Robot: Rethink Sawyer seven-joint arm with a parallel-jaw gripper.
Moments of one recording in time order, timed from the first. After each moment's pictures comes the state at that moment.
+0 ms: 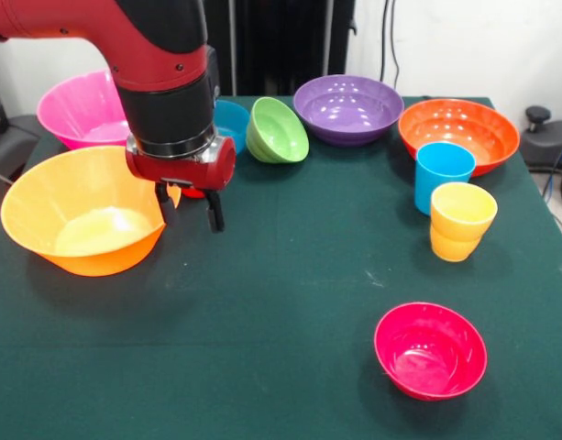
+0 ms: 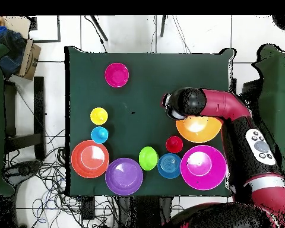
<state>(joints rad) -0.70 -0.48 0.47 1.42 -0.48 0.77 1.98</state>
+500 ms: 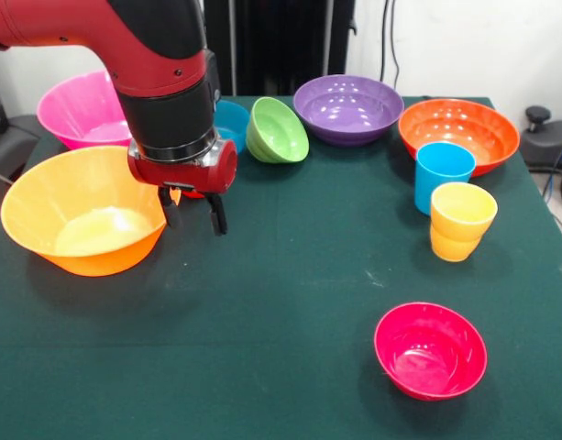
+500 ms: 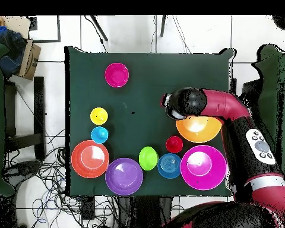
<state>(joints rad) -0.72 -0.47 0.49 1.42 -0.48 0.77 1.98</state>
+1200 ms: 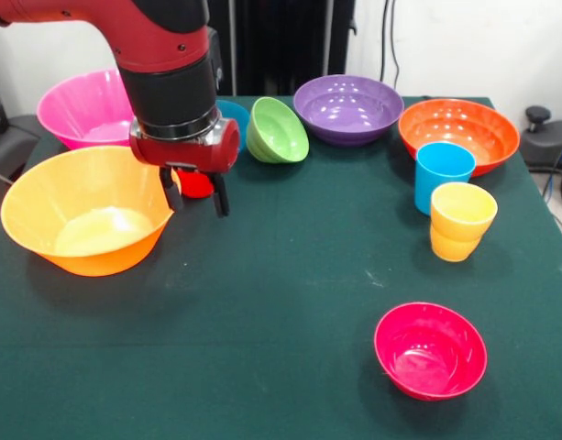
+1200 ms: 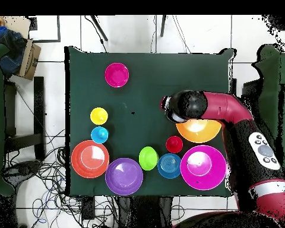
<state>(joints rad) -0.73 -0.52 0.50 1.48 -0.48 0.77 1.98</state>
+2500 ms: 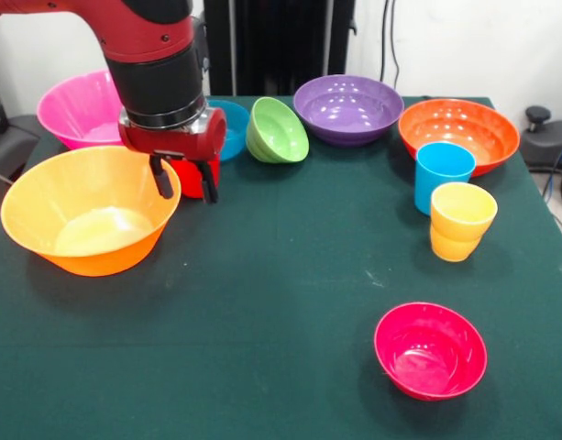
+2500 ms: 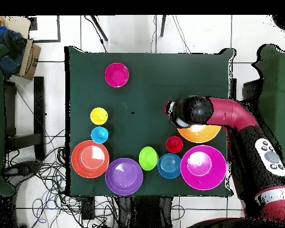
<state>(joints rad) -0.77 -0.53 0.51 1.52 -0.48 0.77 1.98</state>
